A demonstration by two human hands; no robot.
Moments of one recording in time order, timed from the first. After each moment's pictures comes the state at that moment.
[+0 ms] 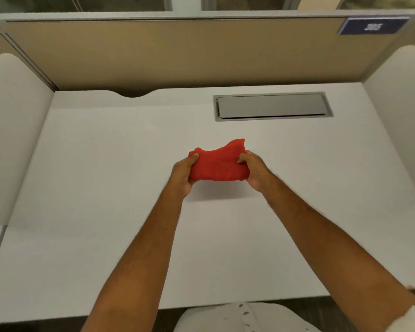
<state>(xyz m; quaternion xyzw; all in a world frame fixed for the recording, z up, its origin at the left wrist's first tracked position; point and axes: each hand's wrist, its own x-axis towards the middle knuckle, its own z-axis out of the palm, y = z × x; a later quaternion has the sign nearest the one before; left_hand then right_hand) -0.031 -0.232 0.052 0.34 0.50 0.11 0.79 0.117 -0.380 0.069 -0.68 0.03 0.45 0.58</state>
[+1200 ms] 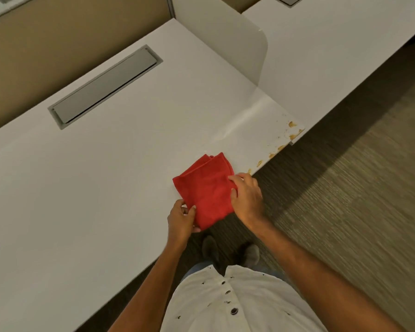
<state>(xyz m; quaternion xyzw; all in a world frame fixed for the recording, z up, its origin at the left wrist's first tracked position) -0.072 -0.637 -0.002 0.73 0.35 -0.12 0.57 0.000 -0.830 -0.002 -0.94 -0.02 0.10 0.32</state>
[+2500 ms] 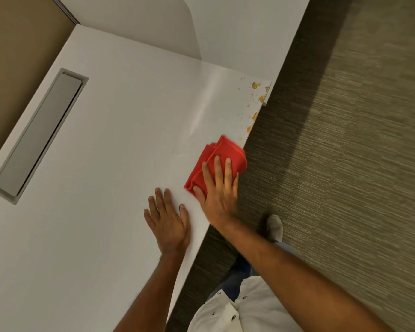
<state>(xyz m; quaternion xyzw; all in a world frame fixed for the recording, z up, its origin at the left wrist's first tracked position) -0.022 -0.586 -0.066 0.99 0.05 -0.10 0.11 -0.004 -0.746 -0.072 -0.97 0.12 0.02 0.22</state>
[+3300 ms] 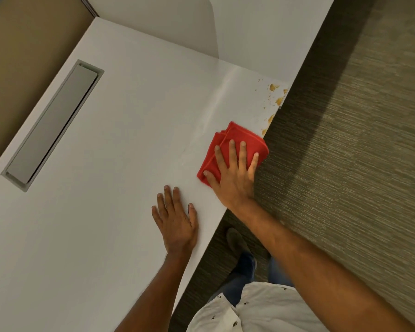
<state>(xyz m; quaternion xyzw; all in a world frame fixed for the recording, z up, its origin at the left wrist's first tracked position) -0.021 -0.587 -0.062 0.99 0.04 -0.10 0.11 0.044 -0.778 -0.072 -0.99 0.08 0.03 0.13</state>
